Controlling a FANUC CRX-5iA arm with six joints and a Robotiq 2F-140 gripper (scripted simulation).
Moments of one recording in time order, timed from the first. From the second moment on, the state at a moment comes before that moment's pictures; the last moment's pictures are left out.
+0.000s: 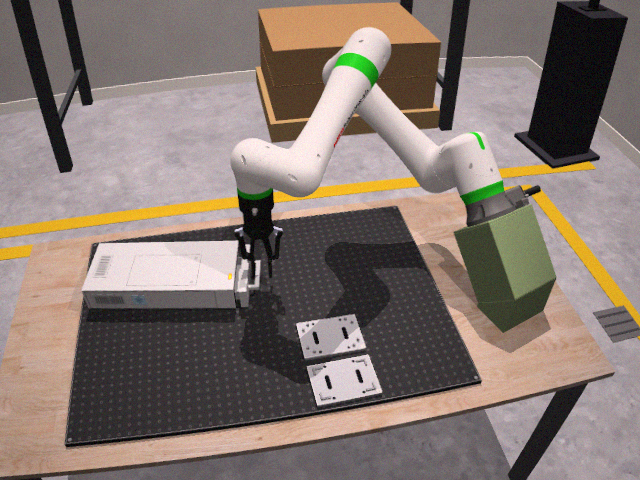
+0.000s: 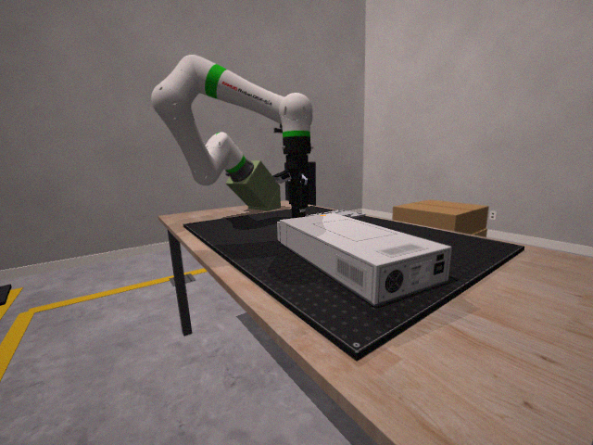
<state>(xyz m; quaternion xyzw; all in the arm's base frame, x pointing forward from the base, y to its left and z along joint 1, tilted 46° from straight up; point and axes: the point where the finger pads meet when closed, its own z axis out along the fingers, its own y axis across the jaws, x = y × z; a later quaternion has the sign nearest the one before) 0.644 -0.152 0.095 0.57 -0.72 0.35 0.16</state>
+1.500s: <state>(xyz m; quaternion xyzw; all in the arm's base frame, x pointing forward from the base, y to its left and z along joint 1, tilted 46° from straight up) 0.632 -0.151 0.091 0.57 -0.72 0.35 0.16</state>
